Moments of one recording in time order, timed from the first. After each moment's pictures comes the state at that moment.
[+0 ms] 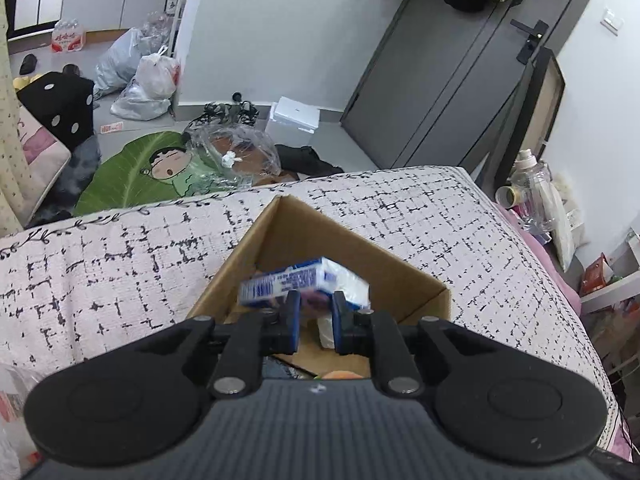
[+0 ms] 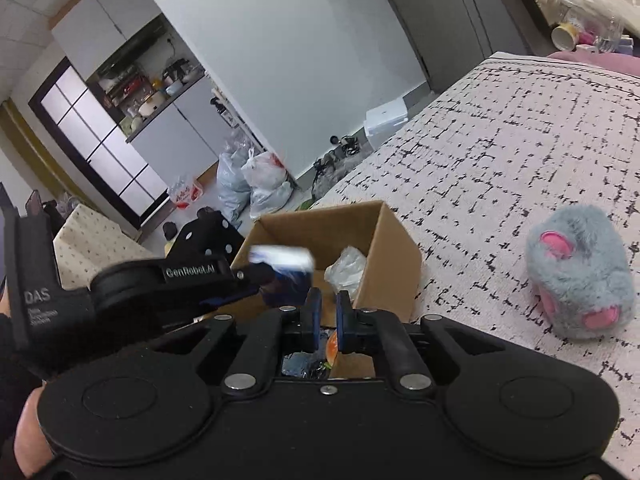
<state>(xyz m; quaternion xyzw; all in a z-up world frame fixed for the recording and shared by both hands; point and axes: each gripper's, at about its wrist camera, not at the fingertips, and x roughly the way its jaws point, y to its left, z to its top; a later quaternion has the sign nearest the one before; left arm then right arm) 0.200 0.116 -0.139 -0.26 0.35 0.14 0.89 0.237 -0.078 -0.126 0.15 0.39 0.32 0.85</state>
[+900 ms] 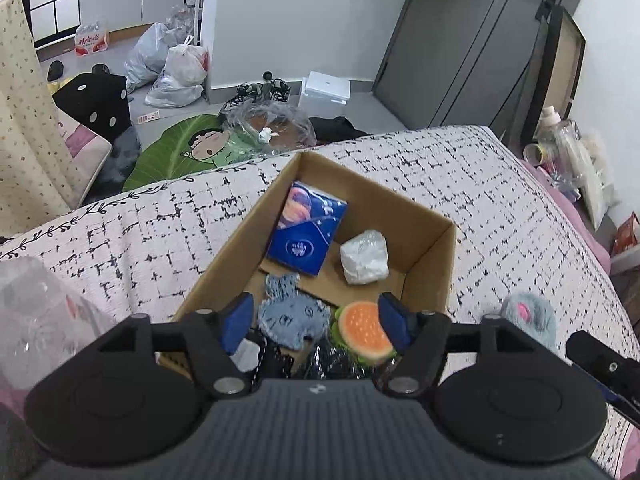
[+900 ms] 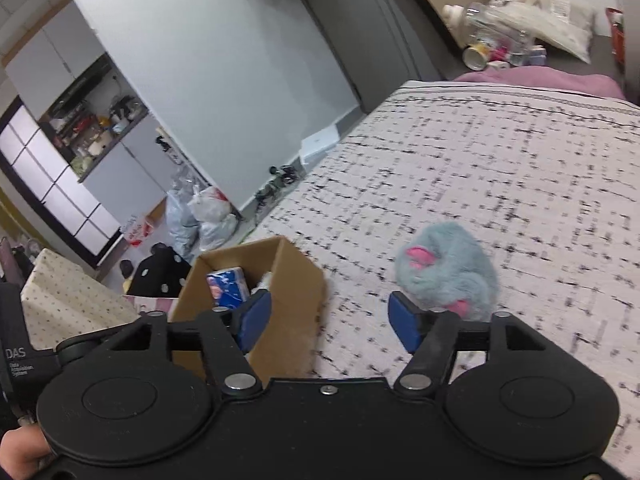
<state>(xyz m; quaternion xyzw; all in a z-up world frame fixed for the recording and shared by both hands) 0.169 0.083 -0.115 -0.21 0.41 0.18 0.87 0.223 -0.158 -0.104 0.17 0.39 0.23 0.88</state>
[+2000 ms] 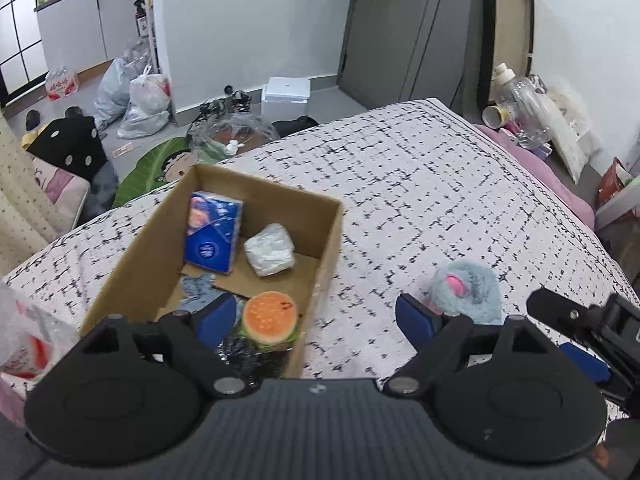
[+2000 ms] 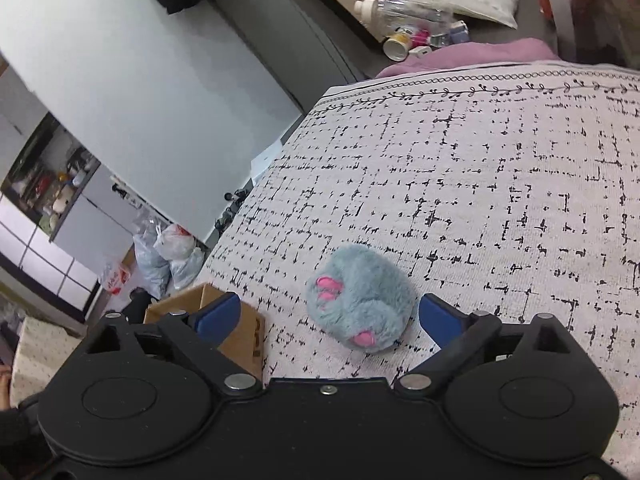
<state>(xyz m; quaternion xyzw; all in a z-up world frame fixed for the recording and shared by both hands) 0.203 -0.013 -0.096 -0.13 0.42 0.16 0.88 0.261 -0.221 -0.127 0.25 0.40 0.16 0.87</state>
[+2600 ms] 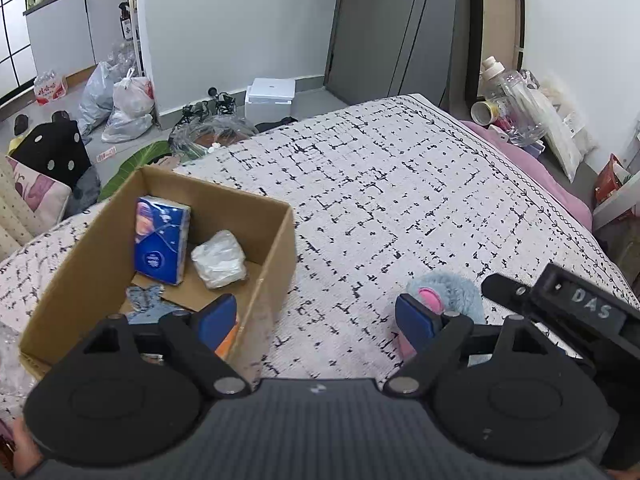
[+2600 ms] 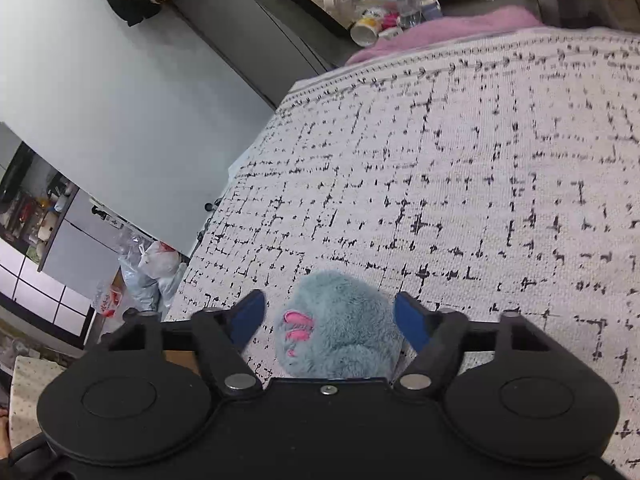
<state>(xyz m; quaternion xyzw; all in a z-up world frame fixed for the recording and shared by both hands) 0.241 -0.039 -0.119 -0.13 0.42 0.15 0.89 0.305 -0.218 -0.164 0.28 0.42 0.13 0.85</state>
